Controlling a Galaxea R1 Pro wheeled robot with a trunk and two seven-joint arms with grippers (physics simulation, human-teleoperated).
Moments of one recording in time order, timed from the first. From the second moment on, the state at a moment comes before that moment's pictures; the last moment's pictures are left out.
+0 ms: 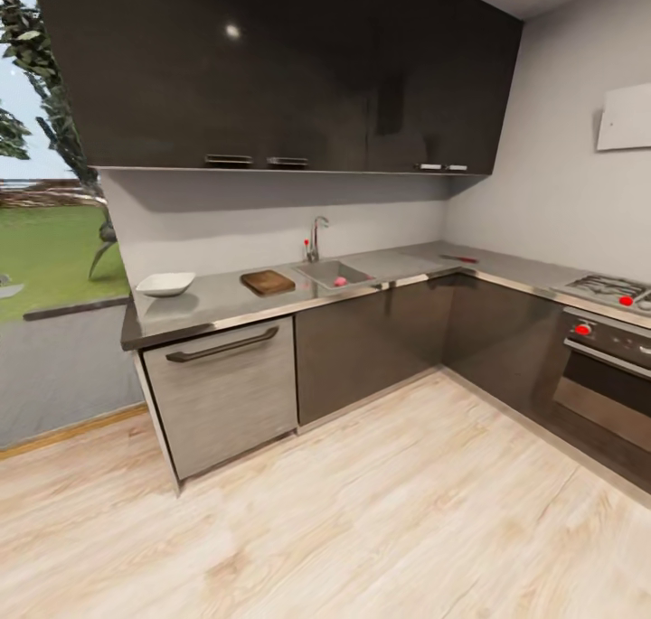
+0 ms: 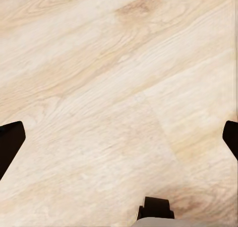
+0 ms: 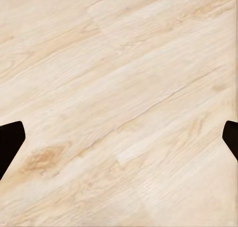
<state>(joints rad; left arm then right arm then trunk) 0.00 0.02 0.00 -0.31 0.00 -0.37 0.18 0.00 0.04 0.01 -0.40 0.00 -0.46 0.00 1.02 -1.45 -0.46</state>
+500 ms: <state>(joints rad) 0.00 0.02 0.00 -0.31 0.00 -0.37 0.18 0.00 0.04 0.01 -0.40 0.00 -0.45 0.00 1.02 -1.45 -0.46</state>
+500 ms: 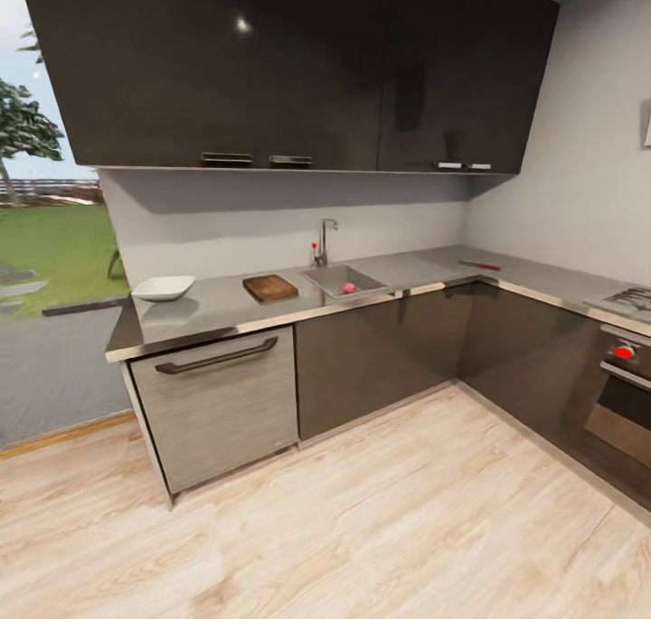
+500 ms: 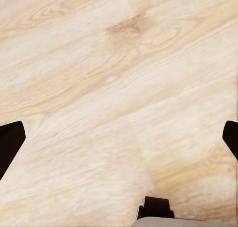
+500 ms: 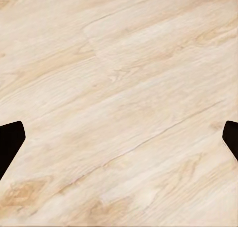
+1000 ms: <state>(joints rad) 0.00 0.02 0.00 -0.31 0.00 -0.38 0.18 0.00 0.04 0.01 -0.40 0.00 -0.45 0.00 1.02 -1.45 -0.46</state>
